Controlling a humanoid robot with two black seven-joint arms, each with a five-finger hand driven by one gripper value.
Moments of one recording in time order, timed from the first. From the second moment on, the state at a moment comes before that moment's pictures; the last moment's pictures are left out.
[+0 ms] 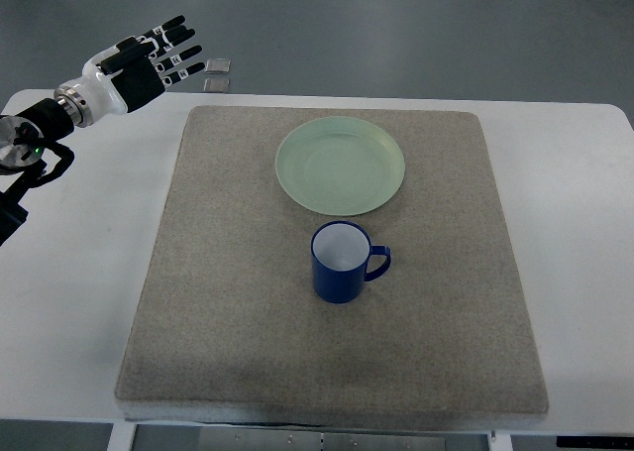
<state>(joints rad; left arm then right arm) -0.88 0.42 -0.83 -0.64 -0.08 -0.43 0.18 0.00 0.00 0.03 0.10 -0.03 0.19 0.20</state>
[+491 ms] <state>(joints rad) -0.86 0.42 -0.83 -0.64 -0.08 -0.44 0.14 0.00 0.00 0.03 0.10 -0.03 0.19 0.20</state>
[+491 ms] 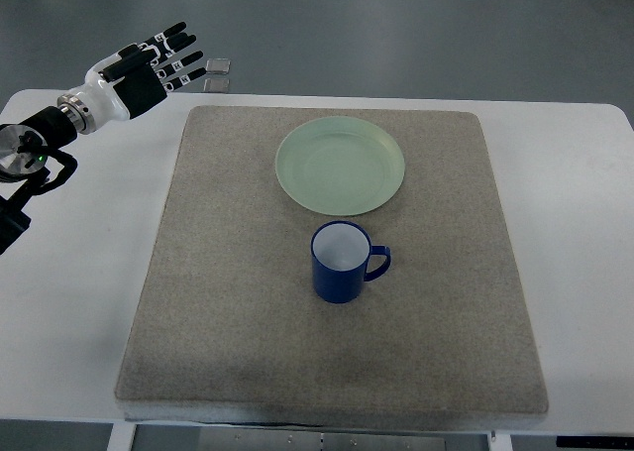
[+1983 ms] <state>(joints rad) -0.51 0.41 -0.72 -1.08 0.96 -0.61 -0.45 0.00 0.00 0.03 0.10 -0.03 0.19 0.20</state>
